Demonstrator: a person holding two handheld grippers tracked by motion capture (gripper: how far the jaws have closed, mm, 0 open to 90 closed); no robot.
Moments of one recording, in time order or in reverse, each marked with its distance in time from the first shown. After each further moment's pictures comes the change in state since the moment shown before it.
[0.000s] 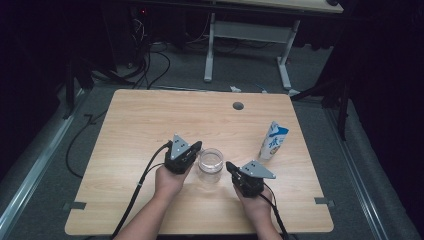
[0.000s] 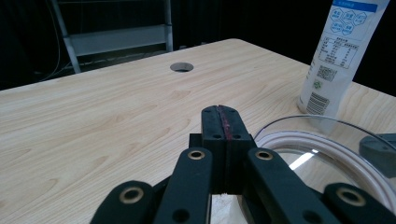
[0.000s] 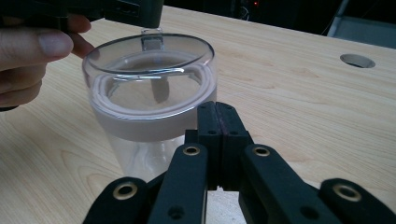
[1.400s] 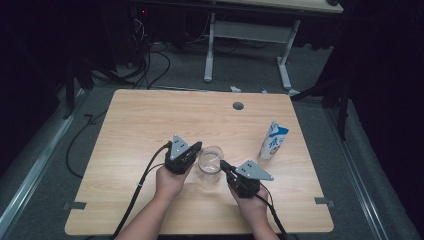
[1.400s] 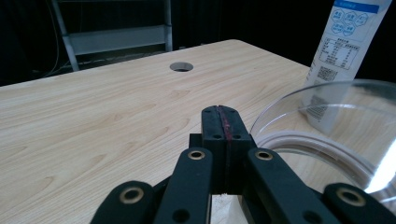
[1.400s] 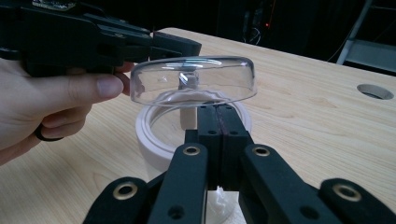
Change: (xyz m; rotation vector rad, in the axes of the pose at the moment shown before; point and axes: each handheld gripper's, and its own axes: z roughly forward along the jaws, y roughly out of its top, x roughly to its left) left arm 0.001 -0.003 0.000 -0.005 -0.006 -0.019; right arm 0.016 0.016 -0.005 -0.070 0.051 -0.022
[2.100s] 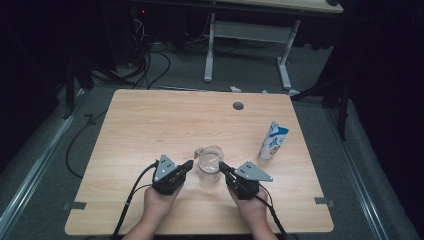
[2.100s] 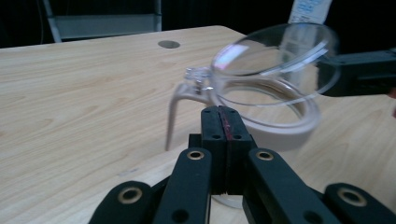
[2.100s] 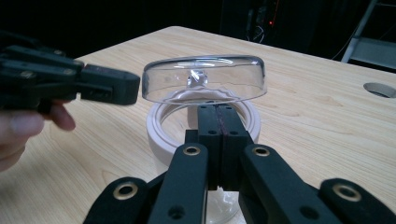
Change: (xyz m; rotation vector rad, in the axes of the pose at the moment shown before) left arm -0.014 -0.033 -0.052 0.014 -0.066 -0.048; right arm 0.005 0.000 -0.002 0.006 0.010 0.002
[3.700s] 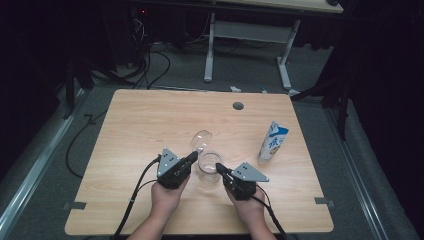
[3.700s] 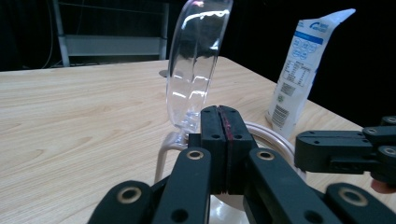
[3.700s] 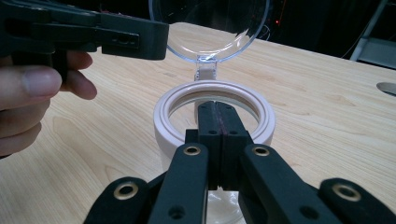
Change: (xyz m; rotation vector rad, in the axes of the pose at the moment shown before) left arm -0.003 0.021 0.010 -0.097 0.044 -0.057; right arm 0.003 -0.006 0.007 0.005 0.019 -0.018
